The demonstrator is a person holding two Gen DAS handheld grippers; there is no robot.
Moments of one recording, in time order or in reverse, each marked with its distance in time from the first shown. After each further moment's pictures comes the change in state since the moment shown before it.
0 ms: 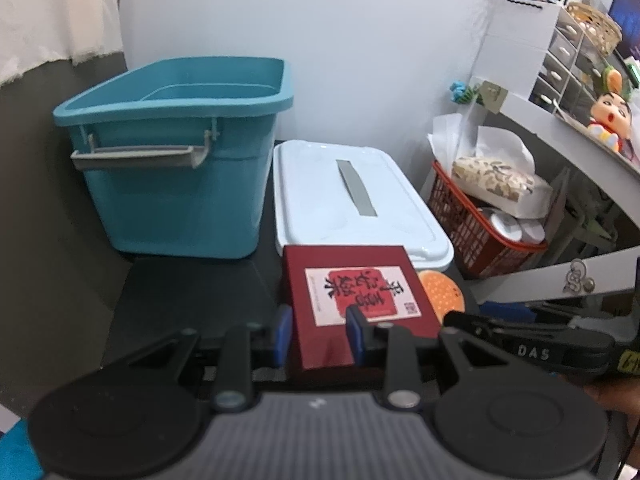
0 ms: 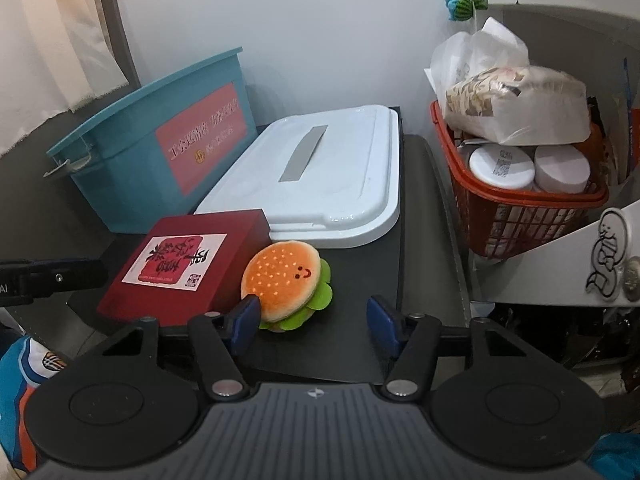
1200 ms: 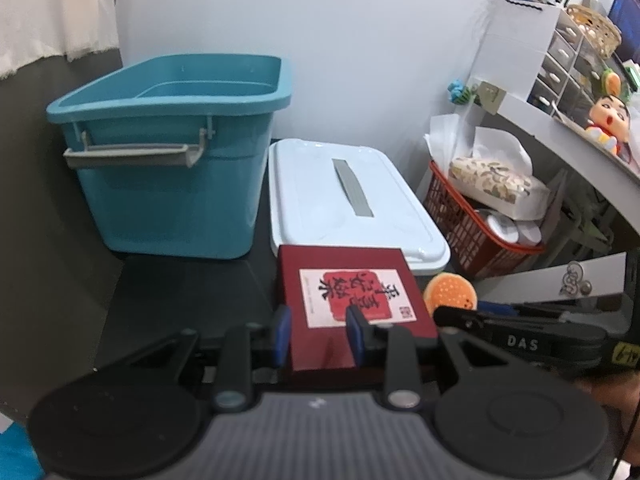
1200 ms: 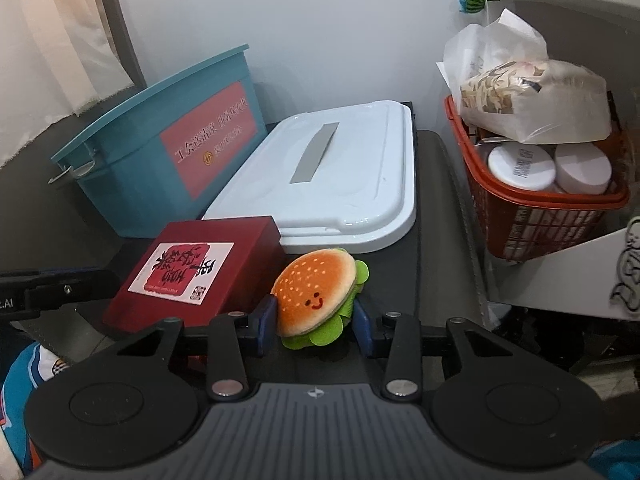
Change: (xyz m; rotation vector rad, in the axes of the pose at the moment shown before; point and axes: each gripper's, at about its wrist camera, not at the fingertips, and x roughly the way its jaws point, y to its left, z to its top) left arm 0.002 0.001 0.002 -0.005 0.002 -0.014; right arm 0.007 0.000 0.006 0.011 0.022 0.034
